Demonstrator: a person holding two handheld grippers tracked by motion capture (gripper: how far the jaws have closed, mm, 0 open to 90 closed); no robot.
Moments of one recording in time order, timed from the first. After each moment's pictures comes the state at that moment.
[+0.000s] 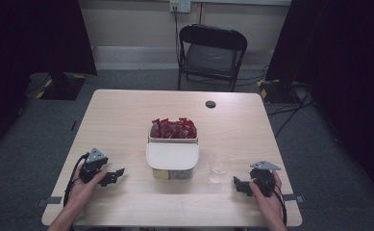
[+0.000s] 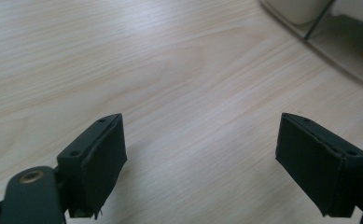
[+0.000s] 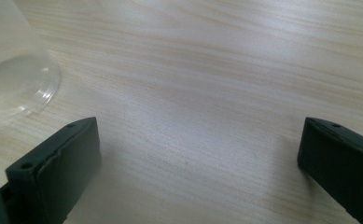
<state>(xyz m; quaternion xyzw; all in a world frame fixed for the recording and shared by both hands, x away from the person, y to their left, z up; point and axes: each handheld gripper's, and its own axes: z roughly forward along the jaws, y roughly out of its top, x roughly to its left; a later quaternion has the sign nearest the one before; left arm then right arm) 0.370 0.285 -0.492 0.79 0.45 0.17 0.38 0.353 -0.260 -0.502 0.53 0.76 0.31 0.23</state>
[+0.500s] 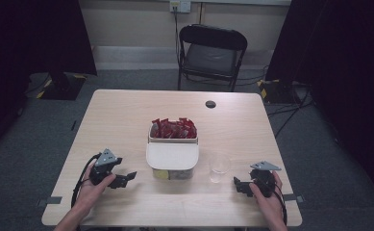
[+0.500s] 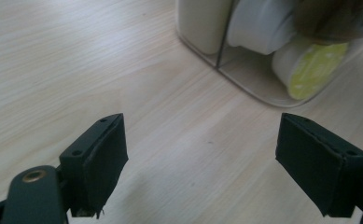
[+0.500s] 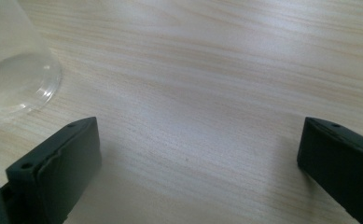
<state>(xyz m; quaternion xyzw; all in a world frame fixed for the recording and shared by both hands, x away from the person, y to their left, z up) 0.360 0.249 -0.476 0.82 0.38 0.15 0.41 0.352 -0.260 -0.502 0.53 0.76 0.31 0.23</state>
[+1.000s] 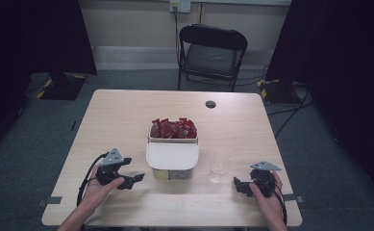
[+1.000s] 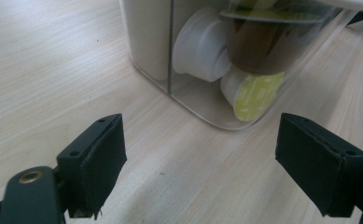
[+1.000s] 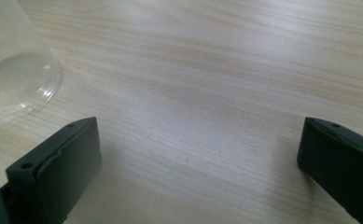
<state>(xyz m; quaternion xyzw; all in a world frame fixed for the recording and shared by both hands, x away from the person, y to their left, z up) 0.359 0.230 -0.465 0.82 0.33 0.12 0.44 0.352 -0.260 -0.502 0.53 0.76 0.31 0.23</state>
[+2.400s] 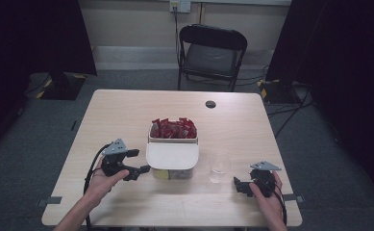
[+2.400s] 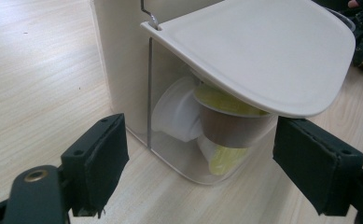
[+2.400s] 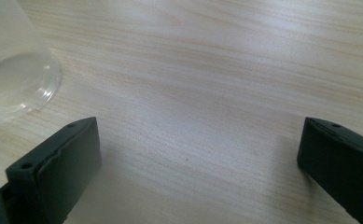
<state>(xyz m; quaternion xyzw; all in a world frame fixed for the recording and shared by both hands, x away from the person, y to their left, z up) 0.375 0.216 -0.439 0.81 0.32 0.10 0.49 0.352 -0.260 -0.502 0.53 0.76 0.31 0.23</state>
